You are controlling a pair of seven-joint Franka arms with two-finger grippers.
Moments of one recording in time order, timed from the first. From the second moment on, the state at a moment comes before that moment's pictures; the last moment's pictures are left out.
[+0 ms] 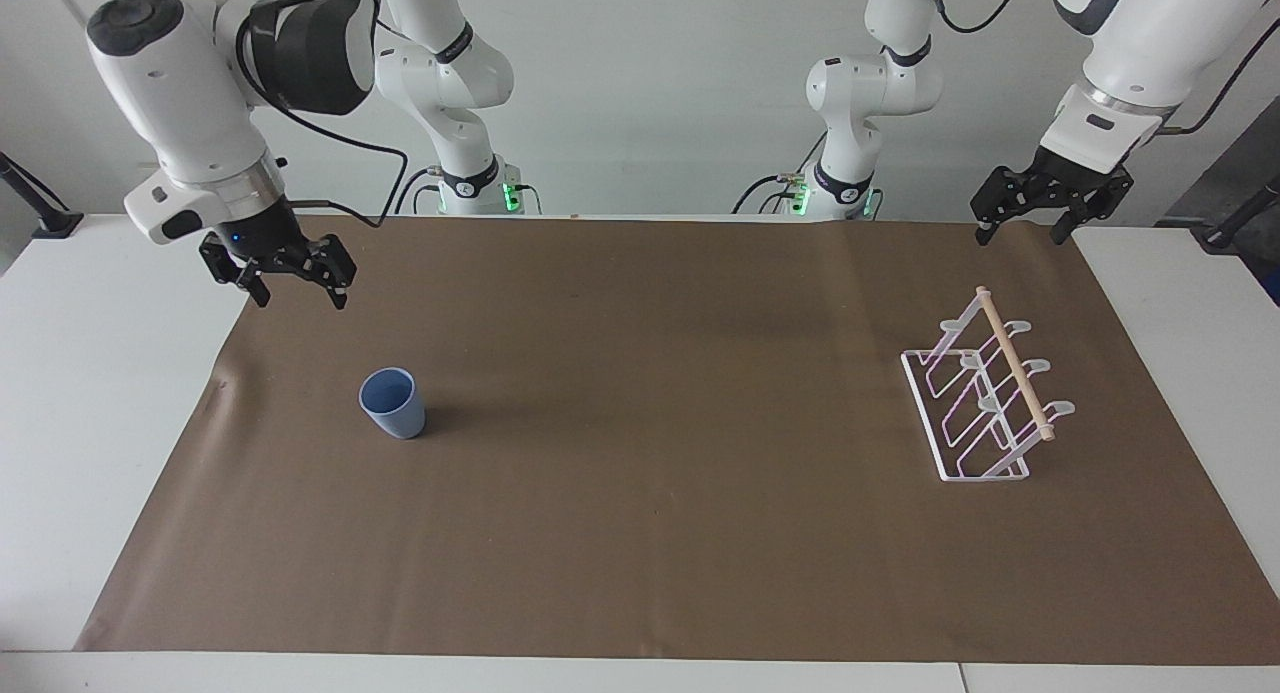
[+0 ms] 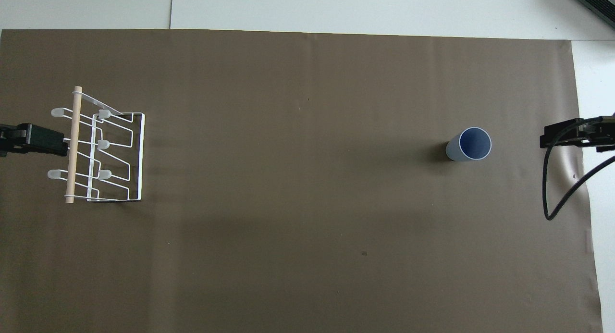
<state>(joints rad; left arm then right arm) -0.04 -0.05 -0.02 -1.59 0.01 1.54 -0.02 -0.02 0.11 -0.06 -1.63 -0.03 1.79 -0.09</state>
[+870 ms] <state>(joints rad) -0.04 -0.05 -0.02 -1.59 0.01 1.54 -0.02 -0.02 0.26 -0.05 -1.85 -0.01 2.13 -0.24</state>
